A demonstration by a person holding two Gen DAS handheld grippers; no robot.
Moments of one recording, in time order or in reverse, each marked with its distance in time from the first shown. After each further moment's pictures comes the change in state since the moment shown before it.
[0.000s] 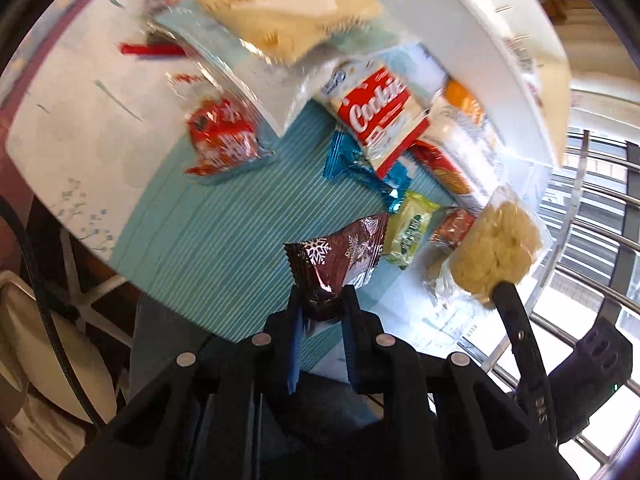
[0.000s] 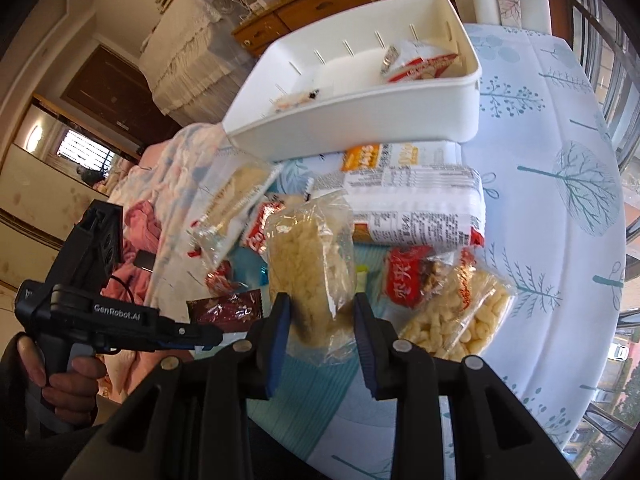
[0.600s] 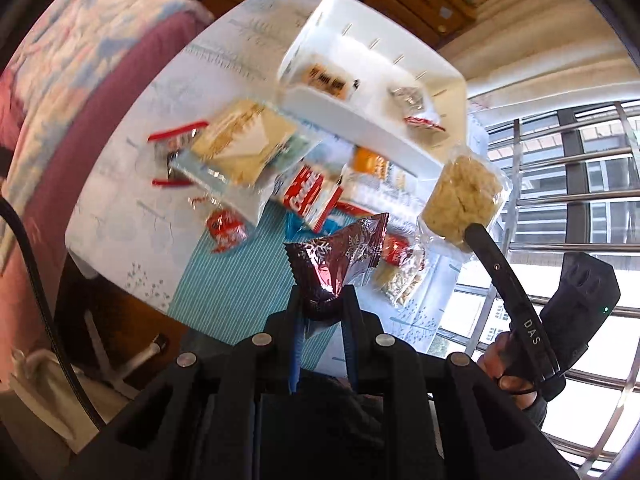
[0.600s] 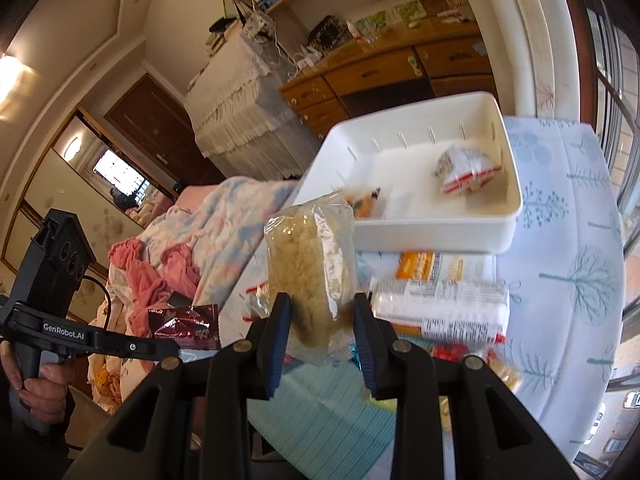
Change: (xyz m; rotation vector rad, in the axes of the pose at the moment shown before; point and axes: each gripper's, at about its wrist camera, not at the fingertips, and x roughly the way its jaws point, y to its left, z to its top) left arm -0.141 -0.047 -0.030 0.250 -0.215 -0.003; right arm -0.054 0.044 0.048 -0.073 -0.235 0.086
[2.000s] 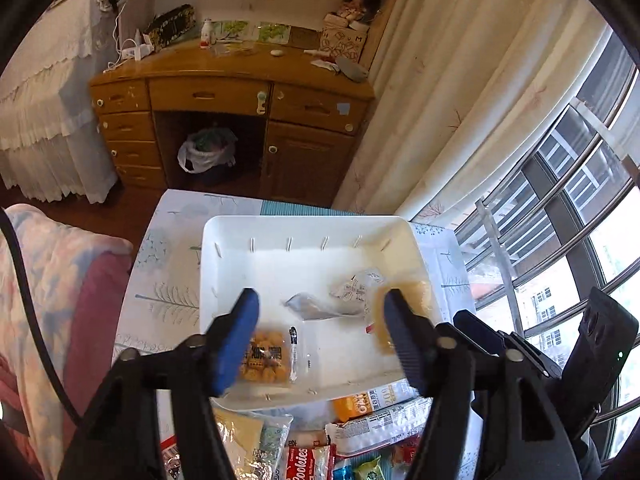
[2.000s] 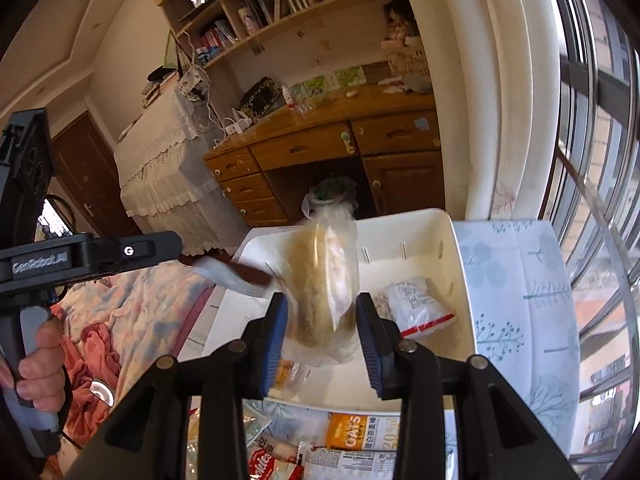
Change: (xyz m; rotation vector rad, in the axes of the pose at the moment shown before) left arm 0.009 -0.106 0.198 0.476 -0.430 -0.014; right arm 0.056 -0.023 0.110 0.037 -0.204 -0.302
